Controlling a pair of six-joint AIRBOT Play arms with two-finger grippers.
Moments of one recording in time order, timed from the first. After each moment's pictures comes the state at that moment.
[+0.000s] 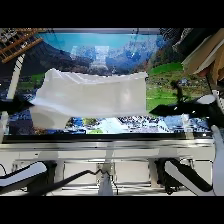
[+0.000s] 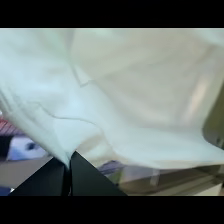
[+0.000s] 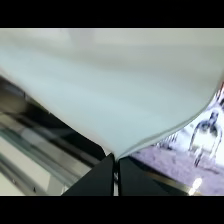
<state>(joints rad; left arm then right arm) 0.68 -1.29 1.06 0.81 -1.41 -1.09 -0.32 -1.05 0.83 -0.77 1.38 0.98</state>
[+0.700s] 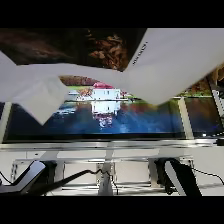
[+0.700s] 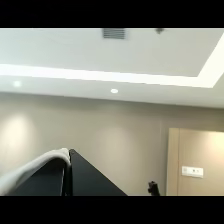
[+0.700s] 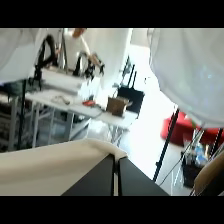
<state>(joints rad) 1.00 -1.06 1.77 -1.00 -1.39 -1.06 -0.32 -0.74 1.96 -0.90 1.06 1.13</state>
